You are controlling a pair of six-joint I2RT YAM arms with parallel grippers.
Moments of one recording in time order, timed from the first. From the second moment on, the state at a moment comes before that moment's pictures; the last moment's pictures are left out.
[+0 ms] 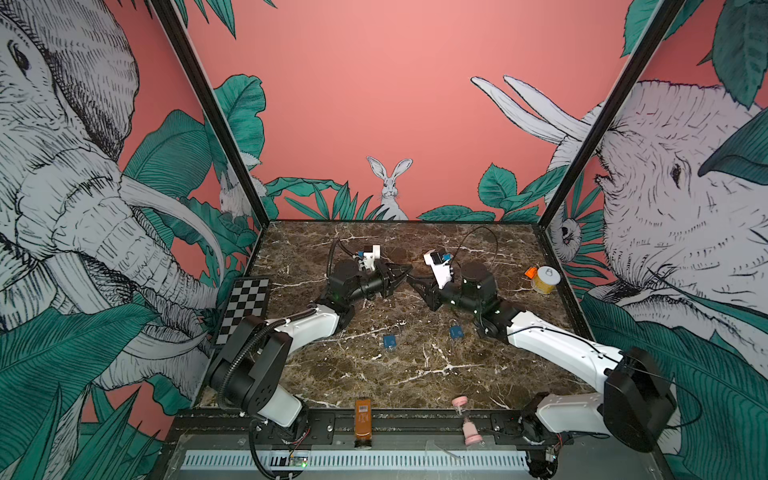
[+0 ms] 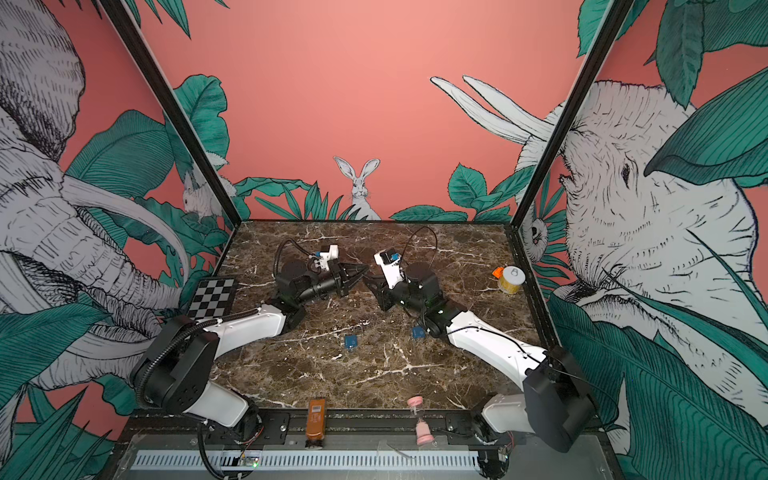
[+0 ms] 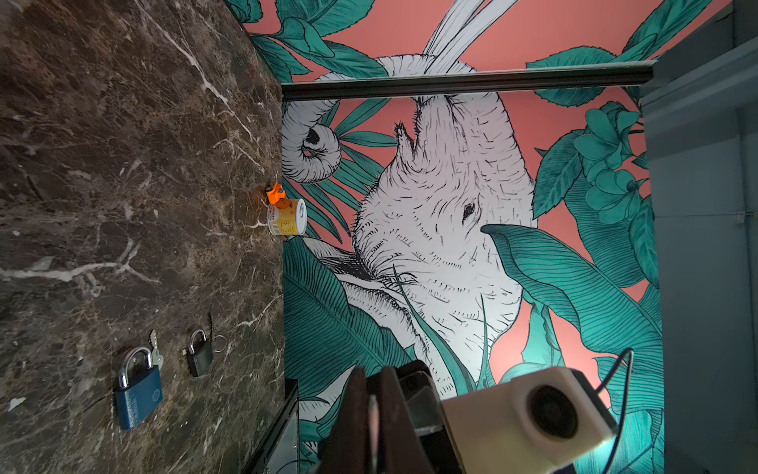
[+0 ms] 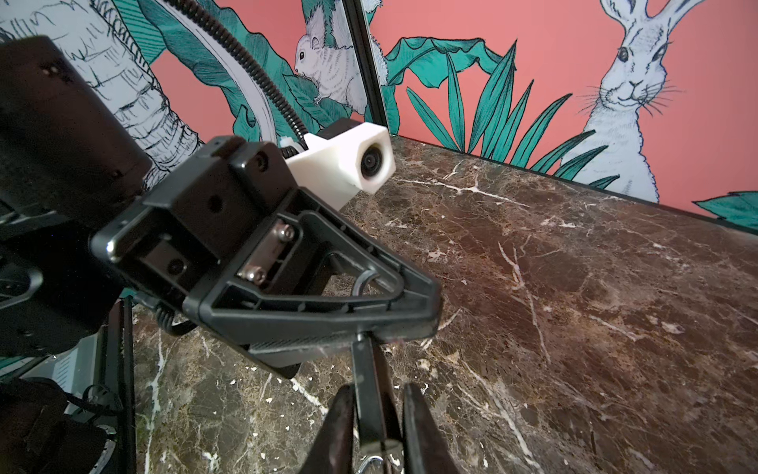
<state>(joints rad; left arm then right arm) -0.55 1.52 0.75 0.79 0.62 -1.52 0.69 1.33 0.84 0.20 -0.30 0.16</state>
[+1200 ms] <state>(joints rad) -0.51 1.67 0.99 0.86 1.04 -0.88 0.48 1.16 0.88 -0.05 -0.91 0.92</state>
